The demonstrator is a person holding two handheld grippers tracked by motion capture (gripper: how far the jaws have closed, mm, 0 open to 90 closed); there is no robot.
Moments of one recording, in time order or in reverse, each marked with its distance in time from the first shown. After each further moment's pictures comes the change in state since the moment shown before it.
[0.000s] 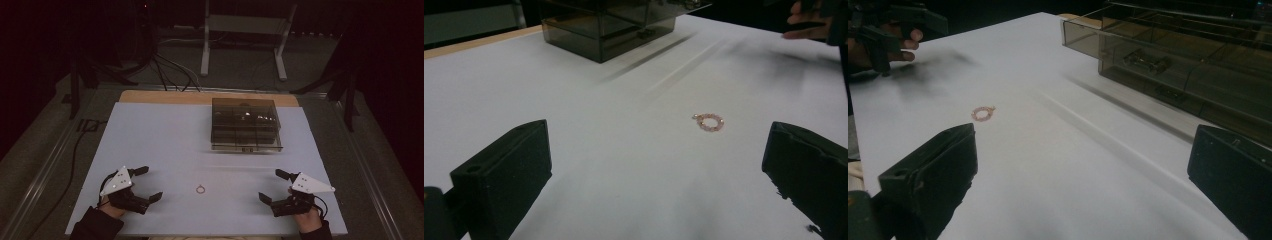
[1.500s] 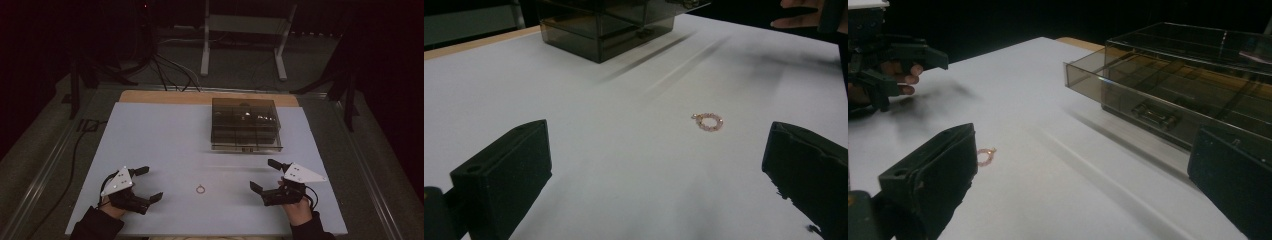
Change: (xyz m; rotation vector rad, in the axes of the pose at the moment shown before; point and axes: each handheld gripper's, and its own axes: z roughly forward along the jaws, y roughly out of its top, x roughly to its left) left arm -0.001 0.000 0.001 0.000 -0.002 0.007; right arm 0.005 0.029 0.023 -0.057 -0.003 0.013
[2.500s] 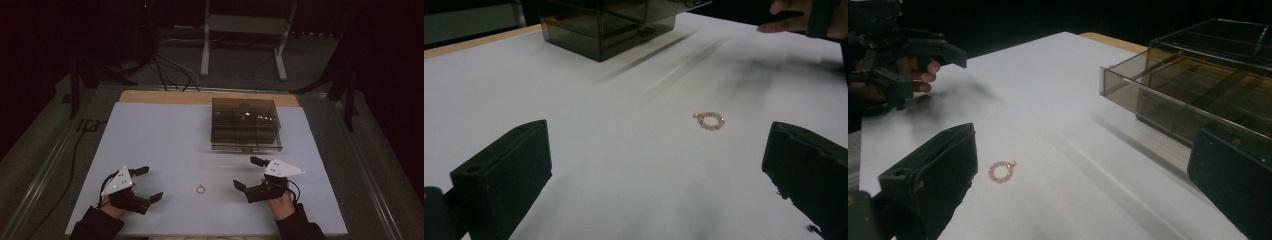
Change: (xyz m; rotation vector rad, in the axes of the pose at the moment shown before) left arm 0.000 0.000 0.000 0.001 0.001 -0.007; right arm 0.014 0.008 0.042 0.027 0.080 -0.016
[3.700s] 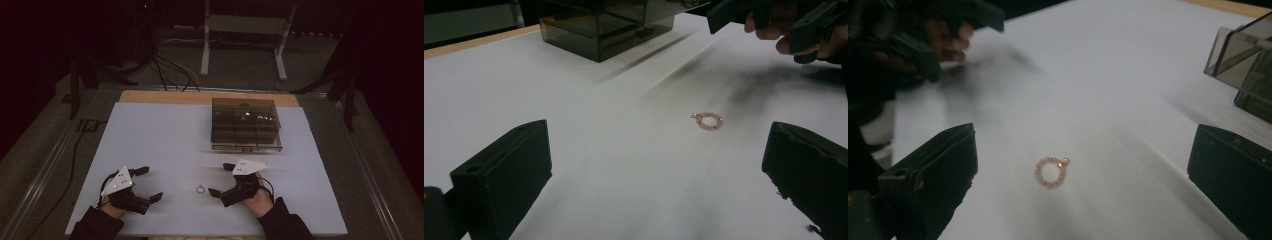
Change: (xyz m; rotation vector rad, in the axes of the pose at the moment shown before) left arm 0.000 0.000 0.000 0.003 -0.003 0.006; right arm 0.028 -0.001 0.063 0.160 0.162 0.004
